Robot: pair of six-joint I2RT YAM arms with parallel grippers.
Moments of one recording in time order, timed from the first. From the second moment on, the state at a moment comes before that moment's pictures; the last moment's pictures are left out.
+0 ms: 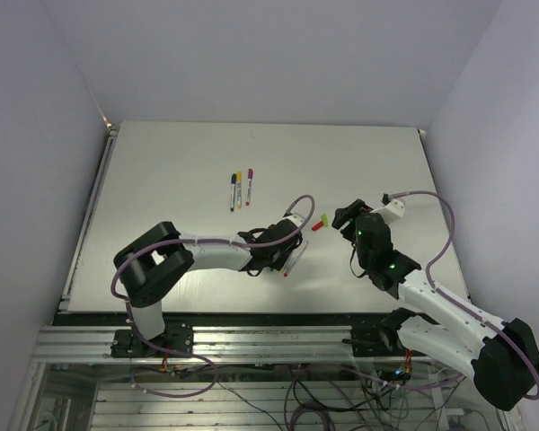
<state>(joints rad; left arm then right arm) -1.03 1.78 0.98 -0.12 -0.32 -0.29 0.58 0.92 0.46 0.06 0.60 0.77</state>
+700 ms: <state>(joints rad) -1.03 1.83 1.05 -0.18 -0.34 -0.33 0.58 0.89 0.46 0.05 0.60 0.78</state>
